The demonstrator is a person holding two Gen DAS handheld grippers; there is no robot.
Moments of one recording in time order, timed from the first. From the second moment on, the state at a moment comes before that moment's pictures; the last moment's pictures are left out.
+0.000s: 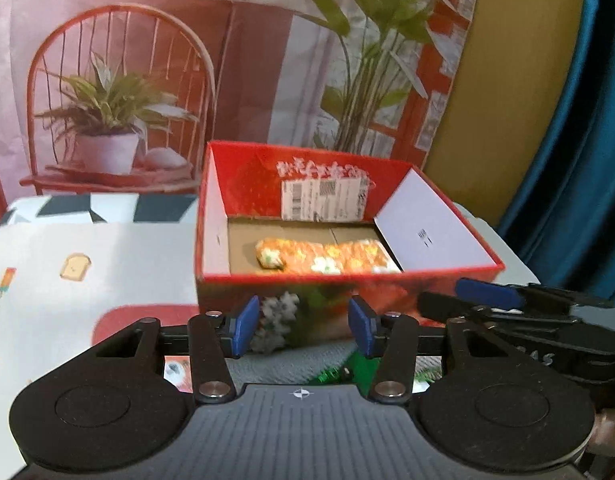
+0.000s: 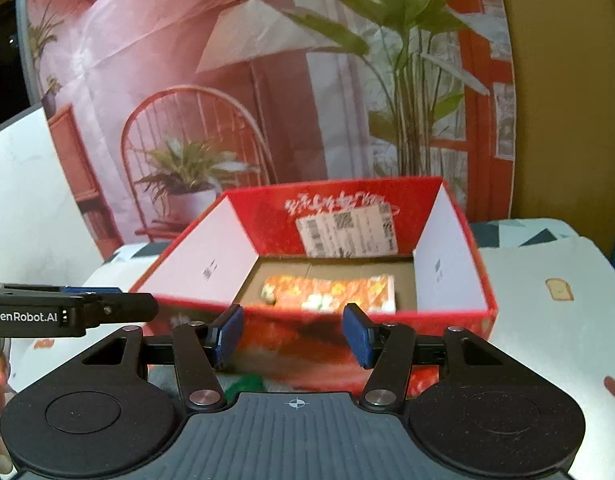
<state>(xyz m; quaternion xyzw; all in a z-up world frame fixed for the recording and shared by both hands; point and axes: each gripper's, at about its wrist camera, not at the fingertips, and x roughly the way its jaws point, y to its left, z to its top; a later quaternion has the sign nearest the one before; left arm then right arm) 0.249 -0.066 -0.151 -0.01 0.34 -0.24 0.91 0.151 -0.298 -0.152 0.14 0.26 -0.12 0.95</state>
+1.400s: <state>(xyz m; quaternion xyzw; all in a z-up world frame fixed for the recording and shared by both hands) 0.263 -0.070 -0.209 -0.09 0.46 -0.30 0.83 0.152 -0.242 -0.199 0.04 0.35 -0.04 0.94</state>
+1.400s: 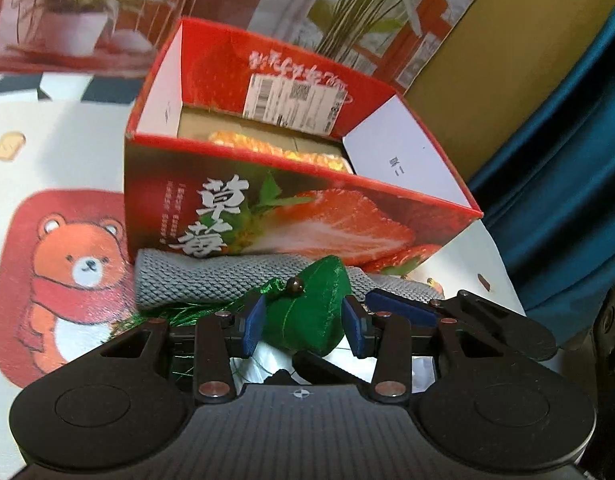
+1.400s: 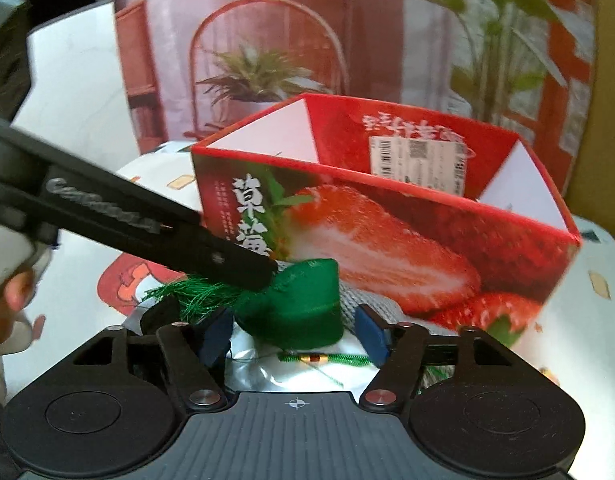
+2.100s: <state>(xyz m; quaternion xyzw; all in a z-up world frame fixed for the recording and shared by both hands) 0.278 -0.079 -0.231 -0.11 0.48 -0.30 0.82 0.170 -0.258 -0.221 0.08 0.37 -0.03 0.93</state>
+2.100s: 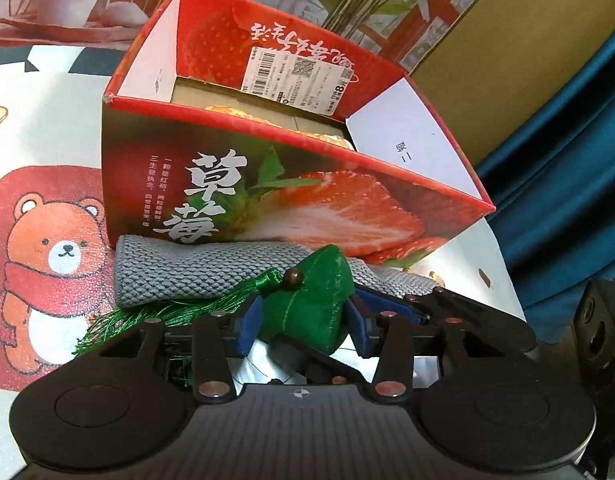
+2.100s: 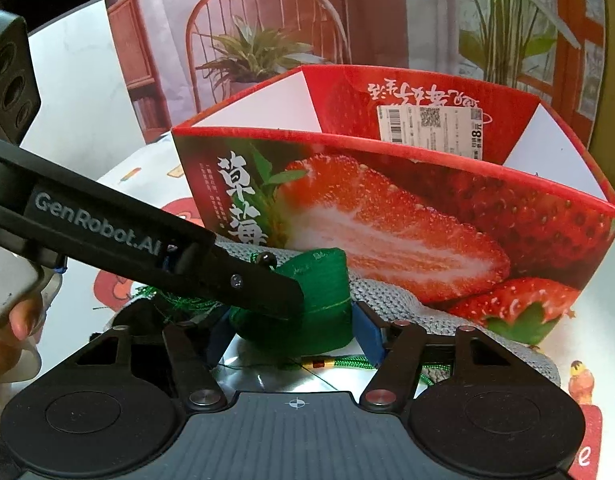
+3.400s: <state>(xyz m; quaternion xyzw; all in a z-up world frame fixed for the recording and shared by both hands) 0.316 -0.074 -0.065 -0.09 0.26 -0.35 0.89 0.230 -0.285 -0.058 -0.05 0.16 -0.03 0.99</state>
